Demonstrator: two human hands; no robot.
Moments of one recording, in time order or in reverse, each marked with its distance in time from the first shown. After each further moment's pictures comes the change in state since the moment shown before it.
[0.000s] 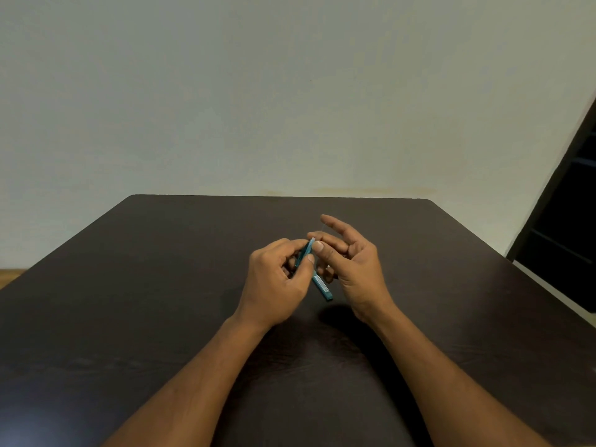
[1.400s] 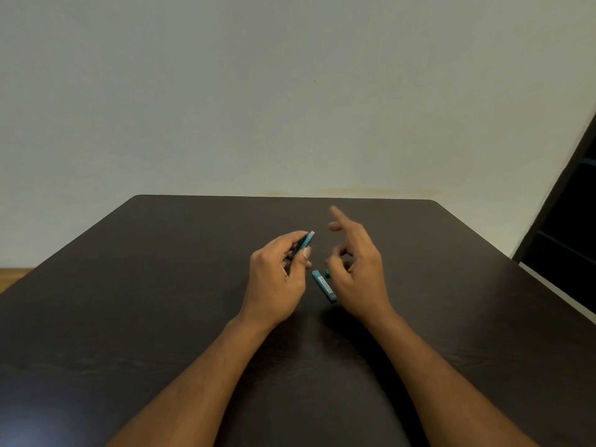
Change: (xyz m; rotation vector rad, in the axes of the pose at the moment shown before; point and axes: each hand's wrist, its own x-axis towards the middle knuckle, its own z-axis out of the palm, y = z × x) left_hand -0.003 -0.011 0.003 -0.089 0.024 -0.124; right_hand 0.003 0.016 -0.007 -0.753 0.087 -0.439
